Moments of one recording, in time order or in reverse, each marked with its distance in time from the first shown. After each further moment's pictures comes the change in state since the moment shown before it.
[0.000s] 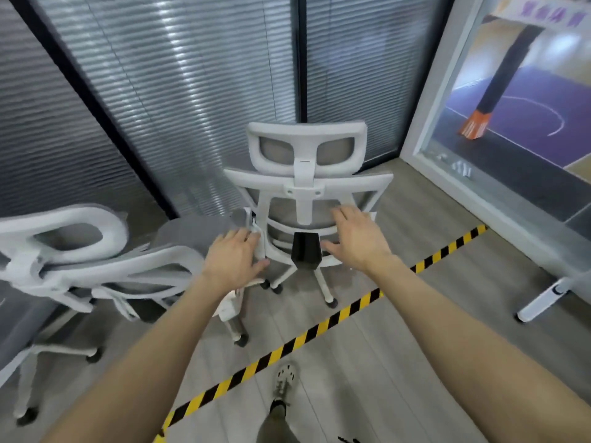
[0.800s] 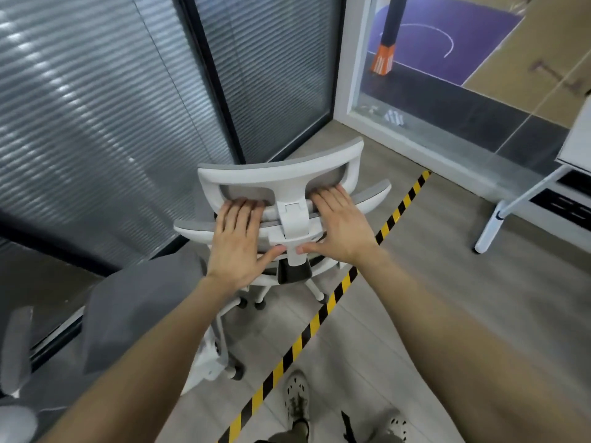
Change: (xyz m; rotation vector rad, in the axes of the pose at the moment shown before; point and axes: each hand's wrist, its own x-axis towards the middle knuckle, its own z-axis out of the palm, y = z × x) left_hand 0.224 0.005 0.022 -0.006 0.344 0.365; right_hand 0.123 0.065 0.034 0.085 0.114 0.198
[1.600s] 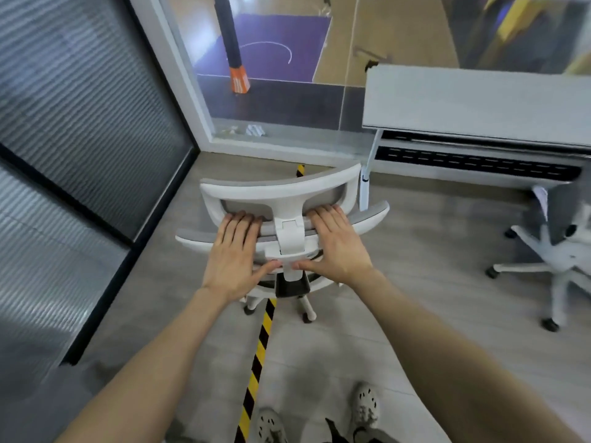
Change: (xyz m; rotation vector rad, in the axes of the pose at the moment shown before) left_hand 0.102 0.259 -0.005 -0.172 -0.009 0.547; right_hand -0.228 0.171 -0.065 -0.079 0.164 0.528
